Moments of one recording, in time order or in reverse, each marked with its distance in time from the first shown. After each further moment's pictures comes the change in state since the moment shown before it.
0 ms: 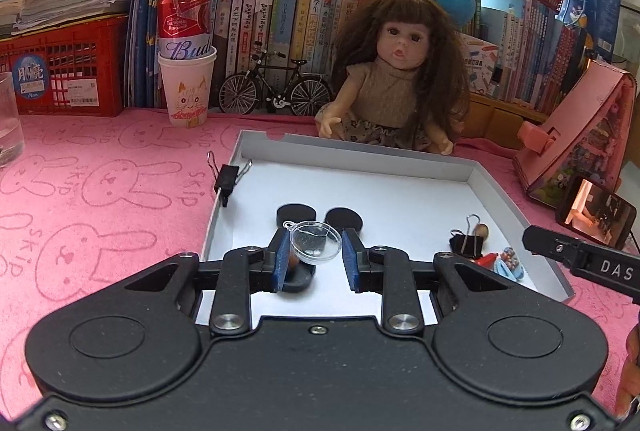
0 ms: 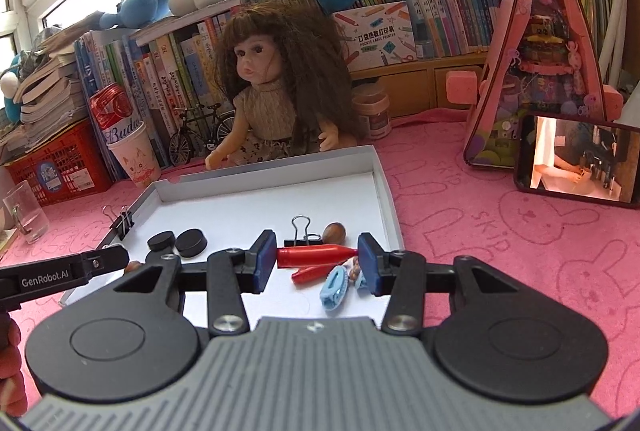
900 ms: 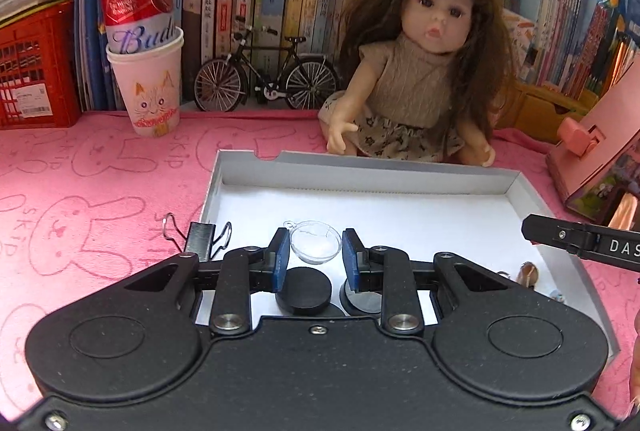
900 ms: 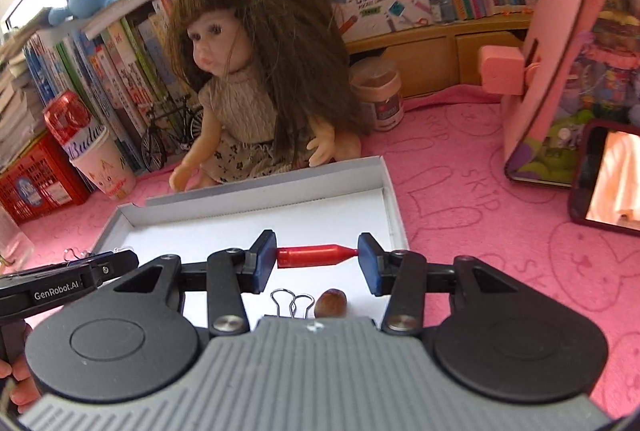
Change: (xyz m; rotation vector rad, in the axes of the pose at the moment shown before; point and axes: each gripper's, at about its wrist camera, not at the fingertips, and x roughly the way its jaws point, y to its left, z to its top) left arm 0.098 0.004 0.053 0.033 0.126 -0.009; right arm 0.091 -0.009 0.048 0.046 0.158 0.027
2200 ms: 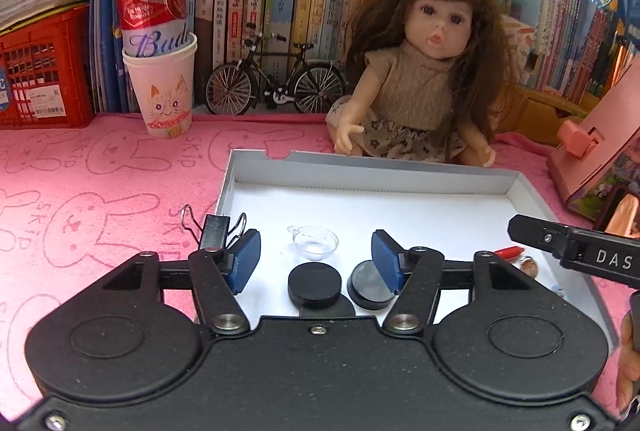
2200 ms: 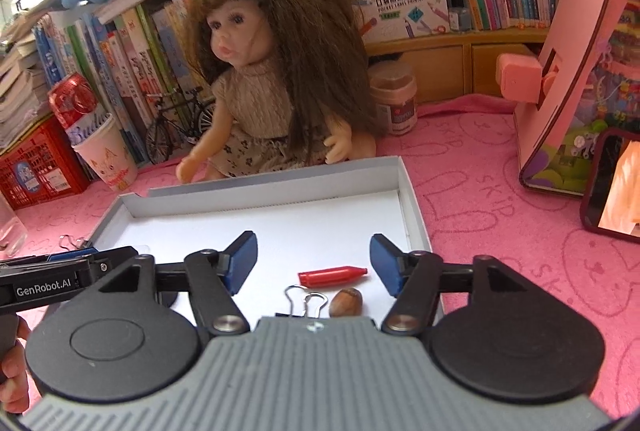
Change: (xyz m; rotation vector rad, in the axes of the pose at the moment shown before) left arm -0.019 0.004 -0.008 -0.012 -0.036 0.012; right arm -0.009 0.017 -0.009 -0.062 -0.053 -0.005
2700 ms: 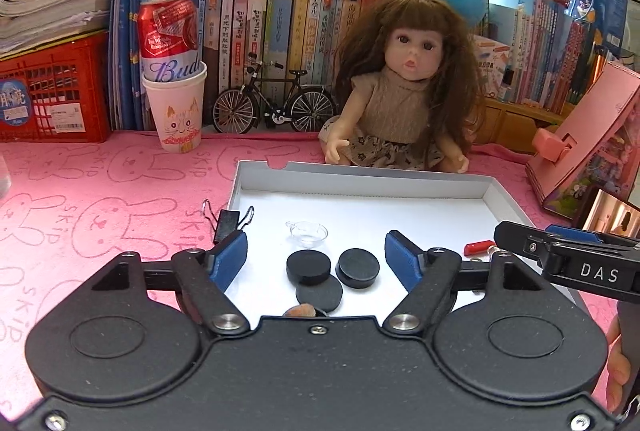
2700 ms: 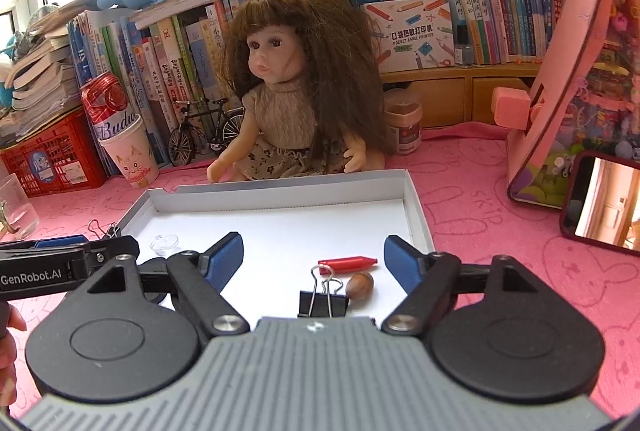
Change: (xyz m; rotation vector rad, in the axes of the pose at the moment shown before) left arm -0.051 -0.004 -0.016 0.022 -0.073 -0.002; right arm -0.037 0.016 -0.015 -0.047 -0.061 -0.016
